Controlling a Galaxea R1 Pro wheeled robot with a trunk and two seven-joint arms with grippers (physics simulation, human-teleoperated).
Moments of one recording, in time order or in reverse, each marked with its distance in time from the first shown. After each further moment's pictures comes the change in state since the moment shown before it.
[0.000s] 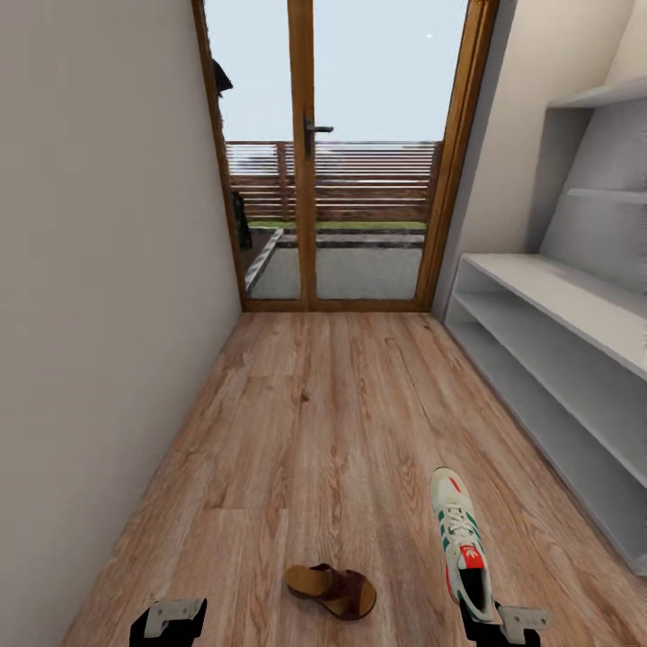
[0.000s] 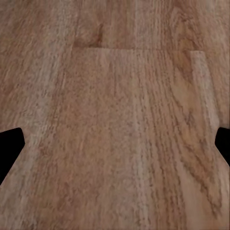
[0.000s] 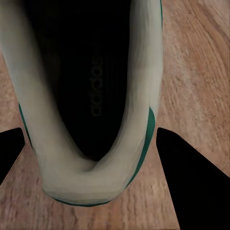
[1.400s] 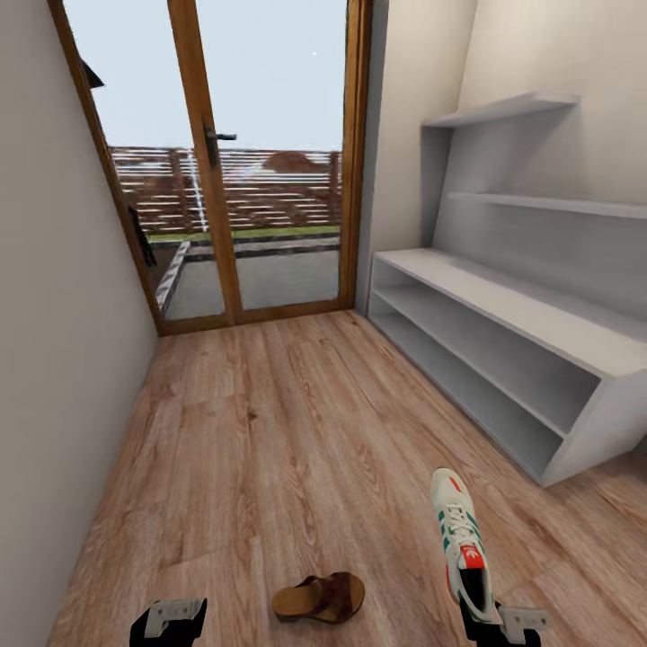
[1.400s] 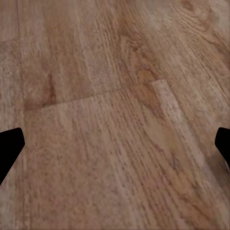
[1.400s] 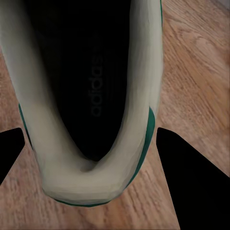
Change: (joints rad) left arm 0.000 0.000 0.000 0.000 -0.004 0.000 0.000; right arm 0.000 0.000 0.000 0.000 0.000 0.000 -0.003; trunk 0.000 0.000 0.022
